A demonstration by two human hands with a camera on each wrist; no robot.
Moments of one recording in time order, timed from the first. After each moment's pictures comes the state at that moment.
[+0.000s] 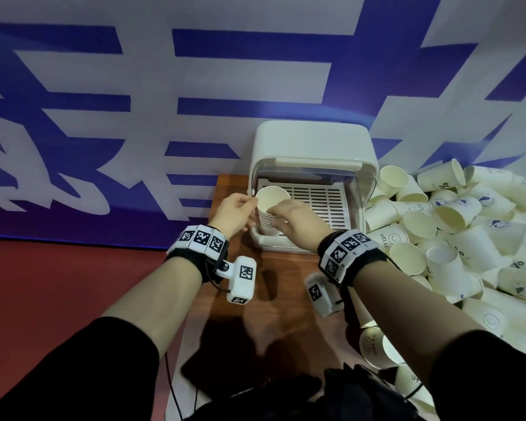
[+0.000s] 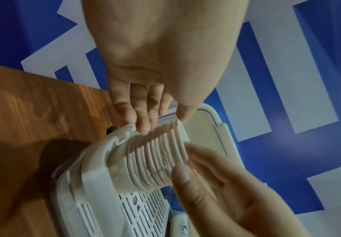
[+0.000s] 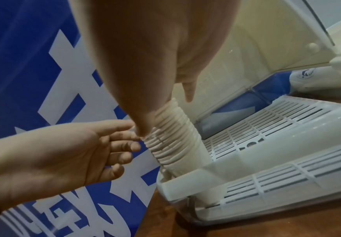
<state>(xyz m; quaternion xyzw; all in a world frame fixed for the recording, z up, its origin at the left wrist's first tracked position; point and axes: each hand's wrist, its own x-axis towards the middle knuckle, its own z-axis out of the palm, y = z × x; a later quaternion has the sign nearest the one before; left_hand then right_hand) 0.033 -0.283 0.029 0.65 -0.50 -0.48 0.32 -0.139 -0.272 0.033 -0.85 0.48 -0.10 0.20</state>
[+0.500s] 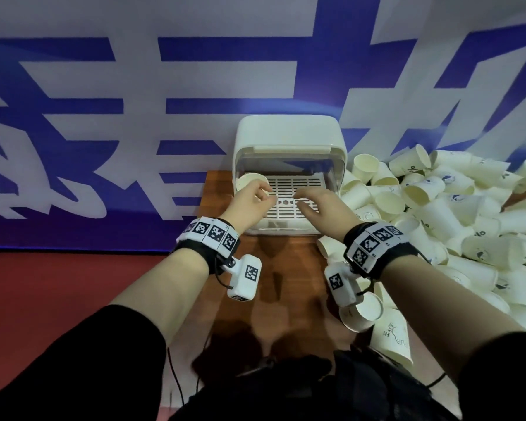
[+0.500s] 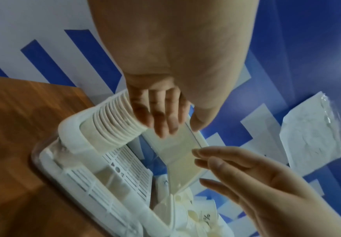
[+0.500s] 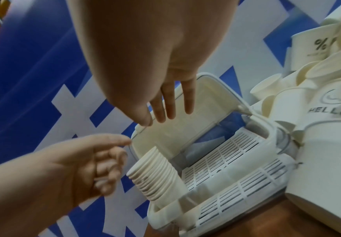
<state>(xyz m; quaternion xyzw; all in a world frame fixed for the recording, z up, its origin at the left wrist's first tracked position) -0.024 -0.225 0.065 0.58 -0.62 -0.44 0.31 -0.216 -0.207 0.067 -0.79 0.53 -0.23 0.20</state>
